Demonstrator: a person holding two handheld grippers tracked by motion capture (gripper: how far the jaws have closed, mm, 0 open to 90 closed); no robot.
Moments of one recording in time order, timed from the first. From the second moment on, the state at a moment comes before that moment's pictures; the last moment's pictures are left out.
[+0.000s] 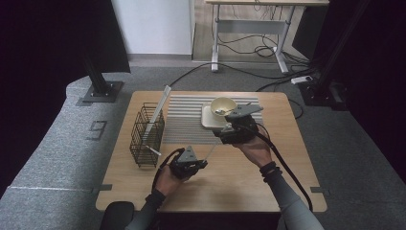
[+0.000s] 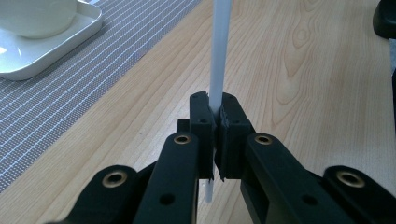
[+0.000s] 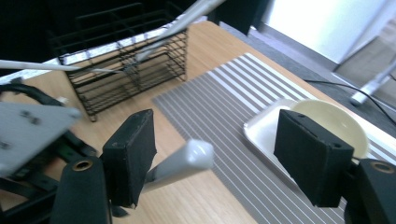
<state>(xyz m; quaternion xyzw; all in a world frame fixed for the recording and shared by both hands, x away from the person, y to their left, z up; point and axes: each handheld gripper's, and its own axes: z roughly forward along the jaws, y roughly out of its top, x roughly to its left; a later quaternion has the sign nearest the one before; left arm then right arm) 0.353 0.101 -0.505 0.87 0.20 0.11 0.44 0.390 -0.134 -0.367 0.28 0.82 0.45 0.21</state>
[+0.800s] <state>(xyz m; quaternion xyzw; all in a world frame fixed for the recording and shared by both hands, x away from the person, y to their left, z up) 0.347 0.101 -0.497 0.86 0.19 0.11 0.46 0.406 -0.209 -0.417 0.38 0.78 0.45 0.22</state>
